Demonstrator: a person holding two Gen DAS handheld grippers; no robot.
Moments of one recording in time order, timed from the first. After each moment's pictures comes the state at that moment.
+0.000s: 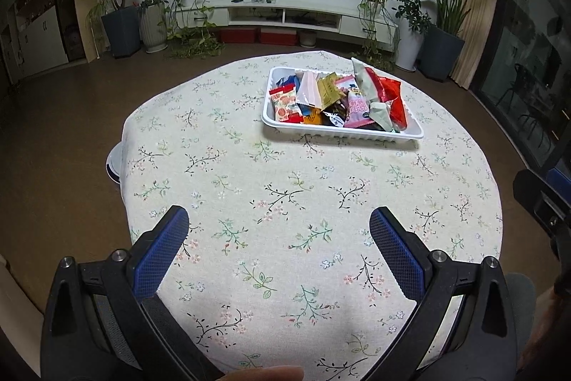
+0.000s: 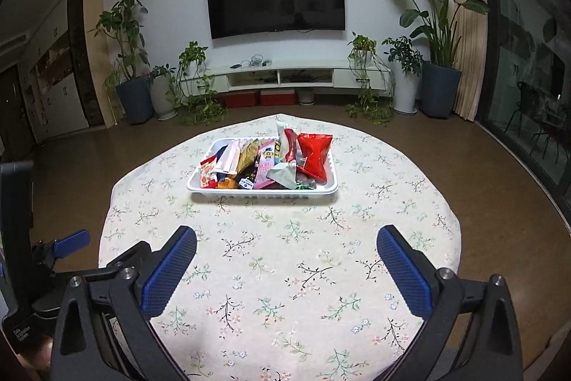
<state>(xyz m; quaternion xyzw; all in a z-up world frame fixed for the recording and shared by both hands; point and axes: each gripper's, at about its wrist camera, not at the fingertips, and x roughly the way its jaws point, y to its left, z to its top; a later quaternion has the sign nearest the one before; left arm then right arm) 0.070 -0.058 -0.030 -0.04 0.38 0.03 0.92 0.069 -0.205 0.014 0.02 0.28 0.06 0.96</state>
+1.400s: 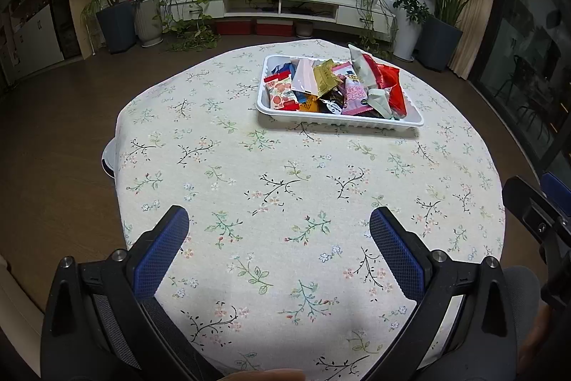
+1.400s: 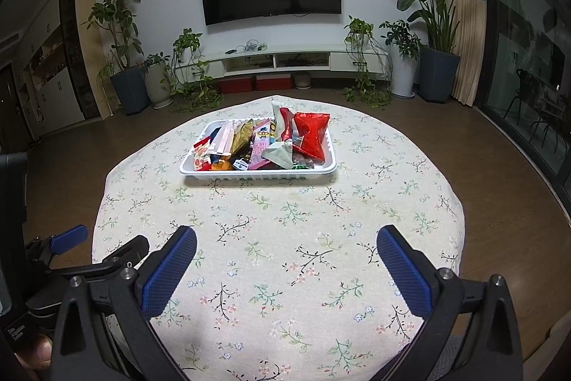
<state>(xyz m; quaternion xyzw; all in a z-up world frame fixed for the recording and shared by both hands) 0.078 -0.062 -0.040 -0.03 0.39 0.02 0.92 0.075 -0.205 0.000 0.02 0.30 0.05 0.95</state>
